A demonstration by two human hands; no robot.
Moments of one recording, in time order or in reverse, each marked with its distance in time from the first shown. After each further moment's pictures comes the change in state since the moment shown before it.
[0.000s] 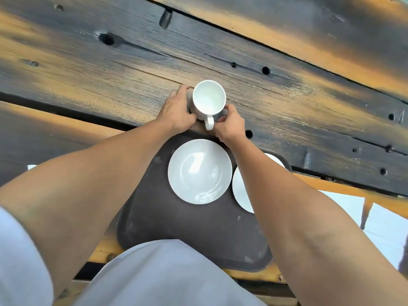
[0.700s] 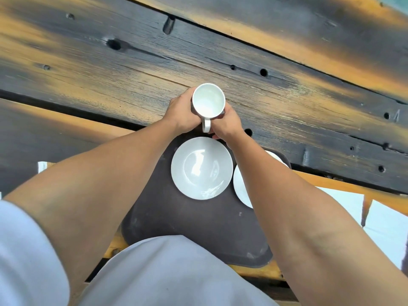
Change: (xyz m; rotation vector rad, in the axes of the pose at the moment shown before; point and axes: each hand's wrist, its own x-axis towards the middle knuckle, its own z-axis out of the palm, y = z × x) left_hand -0.025 0.012 -0.004 -0.223 0.014 0.073; right_hand -0.030 -0.020 -0.009 0.245 -0.125 0.004
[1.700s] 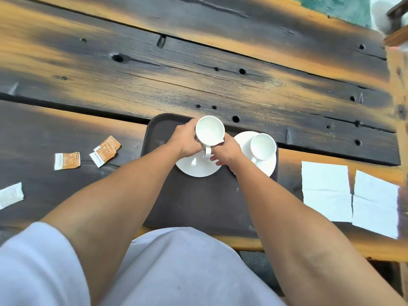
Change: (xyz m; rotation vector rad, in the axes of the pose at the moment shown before) left_hand -0.123 -0.010 0.031 0.193 -0.128 0.053; right_hand -0.120 0.081 -0.003 -0.029 -0.007 0.045
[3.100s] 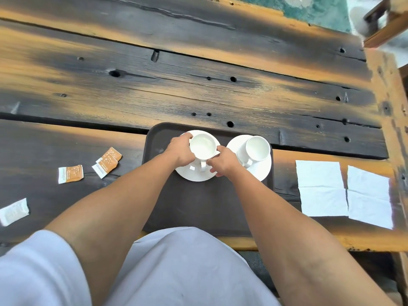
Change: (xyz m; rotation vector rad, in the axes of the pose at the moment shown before) left_hand -0.004 -0.012 -0.003 0.132 -0.087 -0.089; right_hand -0.023 0.004 0.006 -0.125 0.021 0.059
